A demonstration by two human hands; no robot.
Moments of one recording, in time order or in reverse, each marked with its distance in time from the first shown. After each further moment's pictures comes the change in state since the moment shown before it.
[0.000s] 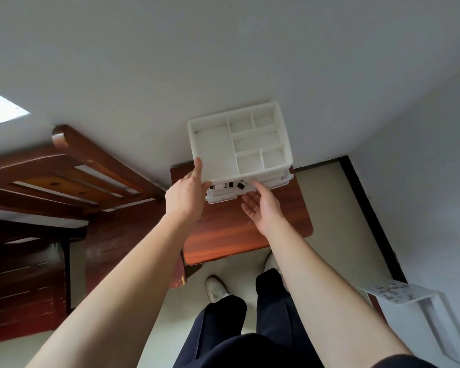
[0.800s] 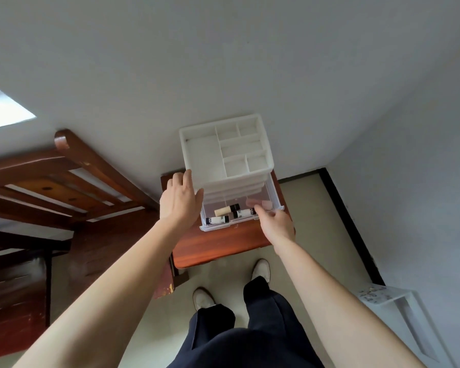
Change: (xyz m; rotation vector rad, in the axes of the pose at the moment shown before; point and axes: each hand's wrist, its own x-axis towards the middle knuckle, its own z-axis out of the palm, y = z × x) left_hand -0.024 -0.004 0.001 -0.102 0.045 0.069; right_hand -0.051 0.003 -0.058 -0.925 0.350 -0.269
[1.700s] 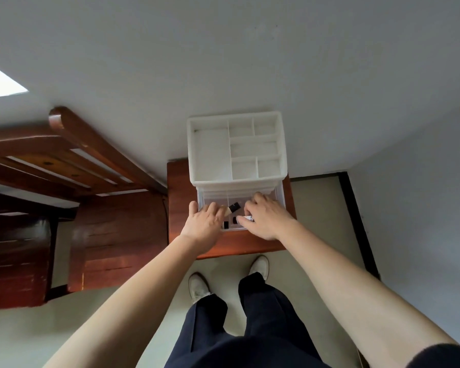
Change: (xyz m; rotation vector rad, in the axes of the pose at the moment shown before) left_hand -0.018 0.018 0.085 0.324 -0.310 0.268; right_hand 0.066 -0.039 -0.001 -1.101 -0.434 -0.828
